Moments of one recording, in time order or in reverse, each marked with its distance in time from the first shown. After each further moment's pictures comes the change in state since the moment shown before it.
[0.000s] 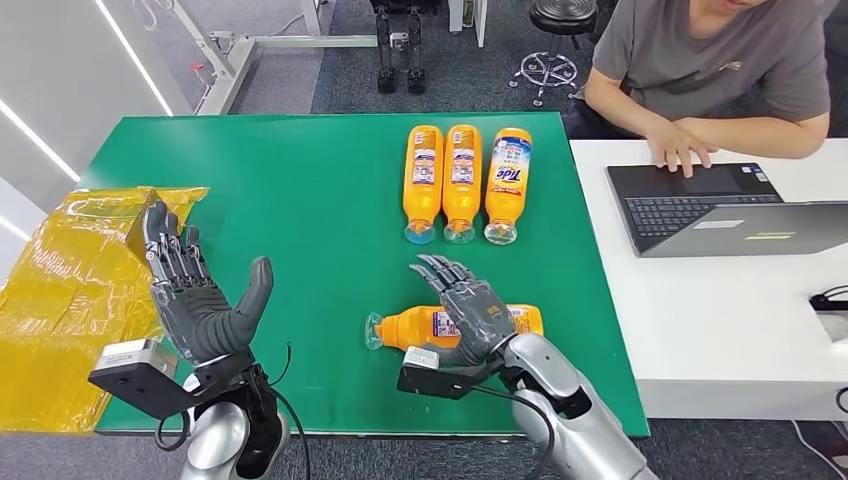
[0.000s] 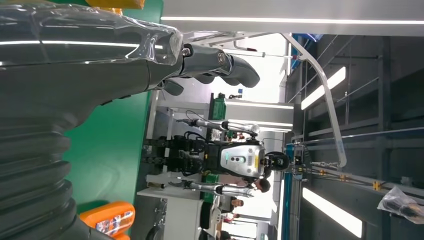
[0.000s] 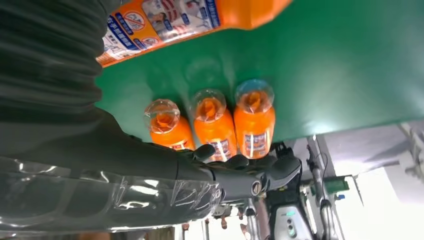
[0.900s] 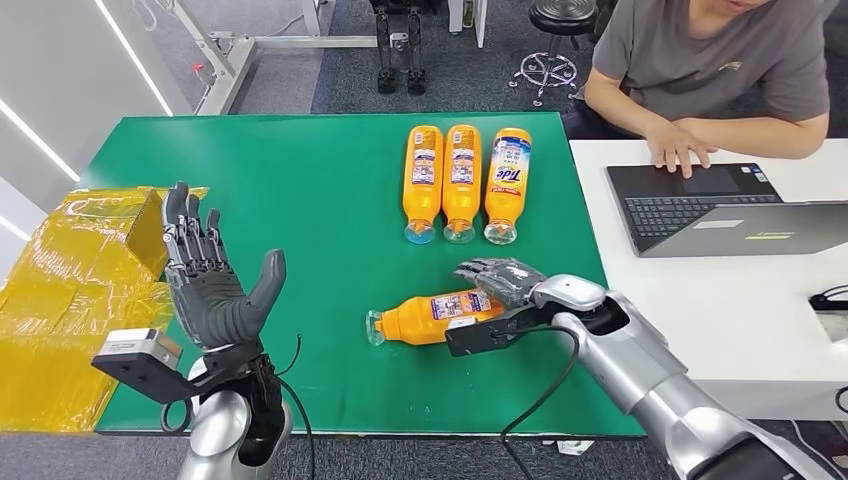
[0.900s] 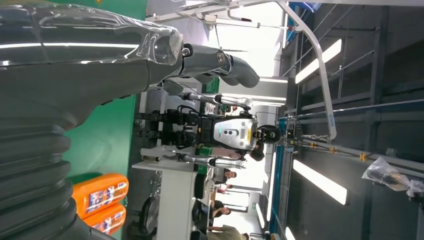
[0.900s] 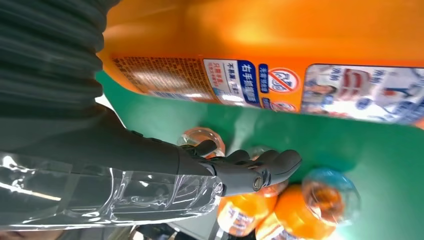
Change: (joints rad) left arm -0.043 -0.016 0.010 0.026 0.022 -0.117 0.000; right arm -0.356 -0.148 0.154 0.314 -0.036 0.421 -0.068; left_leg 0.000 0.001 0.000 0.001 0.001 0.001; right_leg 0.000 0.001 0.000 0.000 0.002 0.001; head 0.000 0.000
